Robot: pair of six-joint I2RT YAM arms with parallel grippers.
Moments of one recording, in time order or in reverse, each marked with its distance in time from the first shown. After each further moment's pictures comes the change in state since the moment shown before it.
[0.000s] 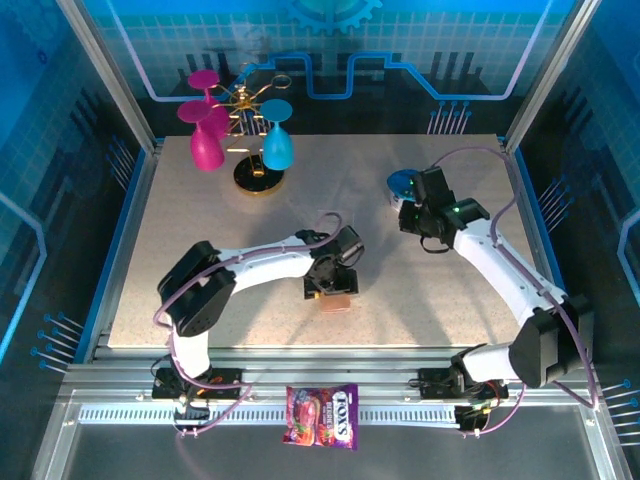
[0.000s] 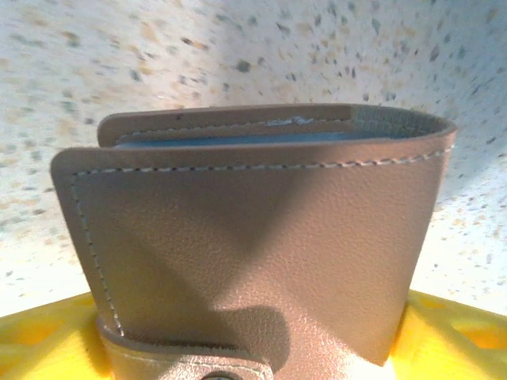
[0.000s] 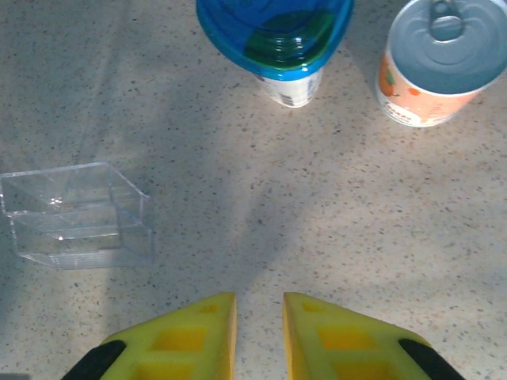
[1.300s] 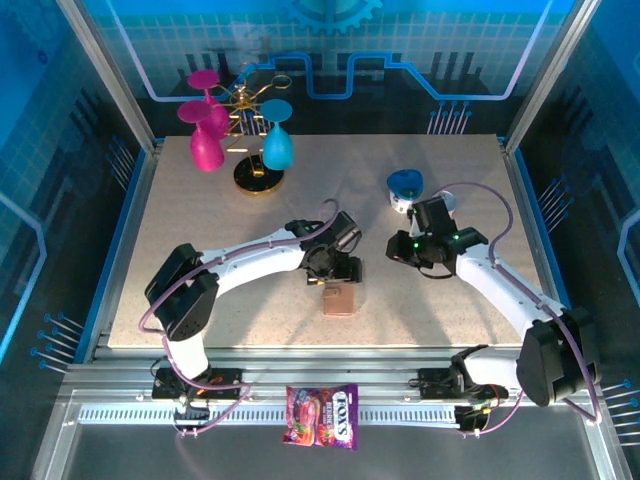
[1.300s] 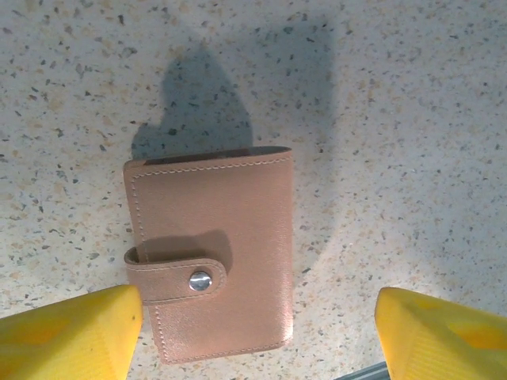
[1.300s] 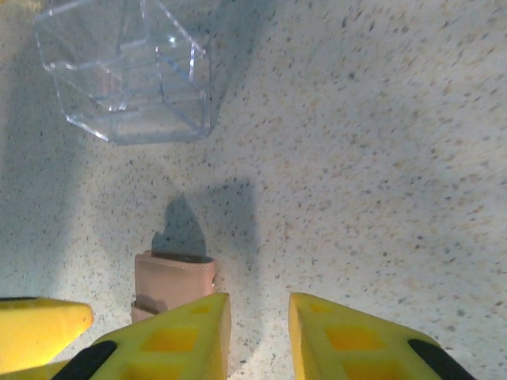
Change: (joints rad) left arm 0.042 -0.095 0.013 0.024 0.031 0.118; right arm 0.008 -0.089 -0.298 0.159 -0.366 0.072
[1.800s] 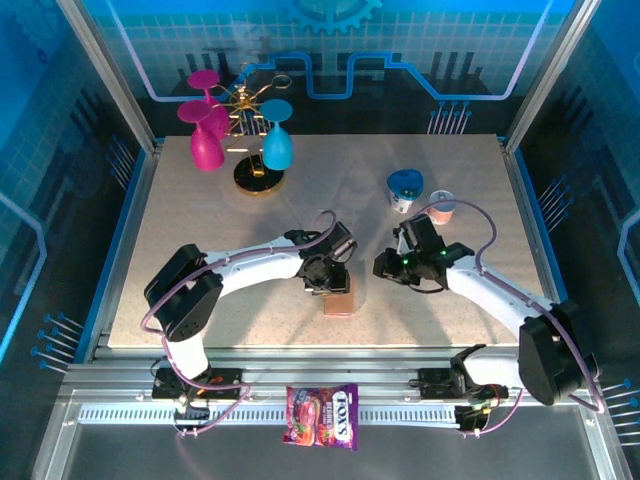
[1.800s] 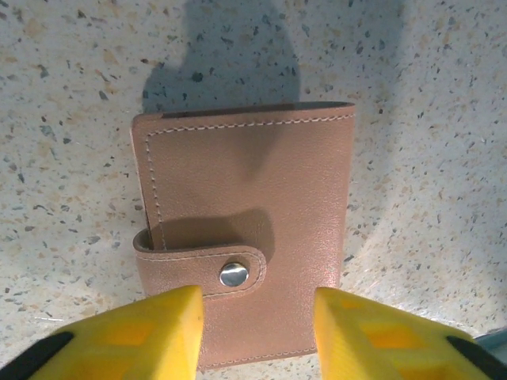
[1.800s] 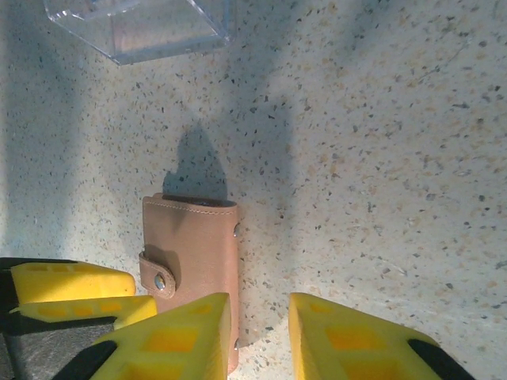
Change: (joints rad) left arm -0.008 -0.006 -0.094 0.063 0.035 -0.014; right arm 0.077 0.015 -0.126 0.121 -0.089 0.069
